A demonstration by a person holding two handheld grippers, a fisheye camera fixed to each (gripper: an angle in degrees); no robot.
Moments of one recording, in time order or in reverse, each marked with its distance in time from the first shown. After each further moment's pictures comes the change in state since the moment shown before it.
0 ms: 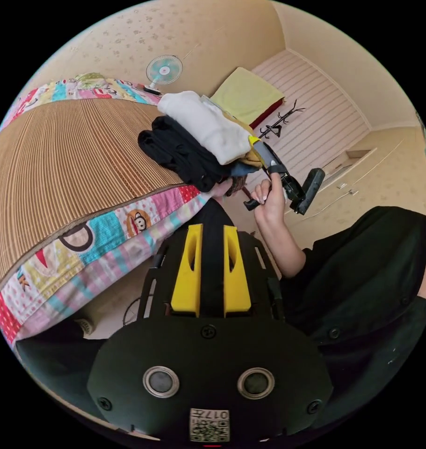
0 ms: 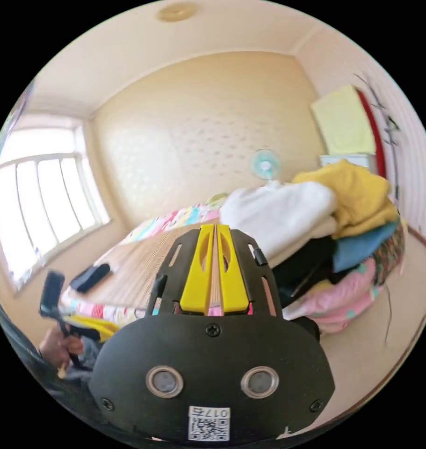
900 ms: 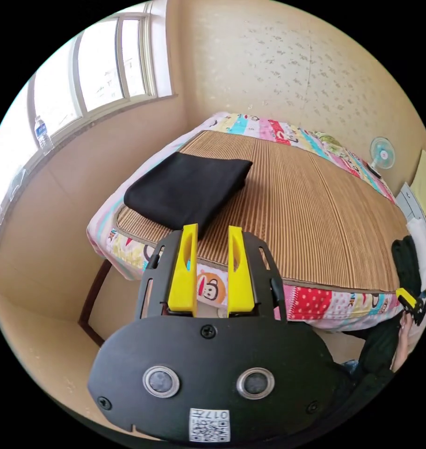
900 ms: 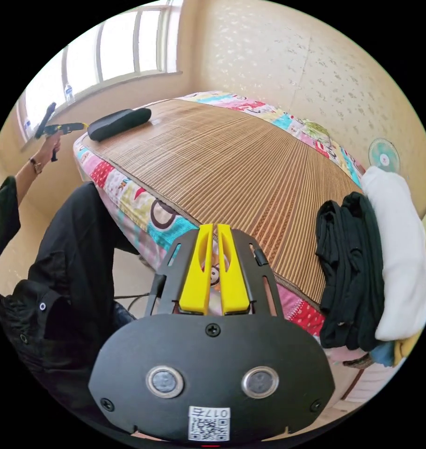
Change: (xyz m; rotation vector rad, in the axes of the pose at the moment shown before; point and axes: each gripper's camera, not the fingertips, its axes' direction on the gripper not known) left arm -0.223 0.106 -0.362 0.305 -1.132 -0.636; right arm -0.246 0.210 0.284 -0.657 -0.129 -0.586
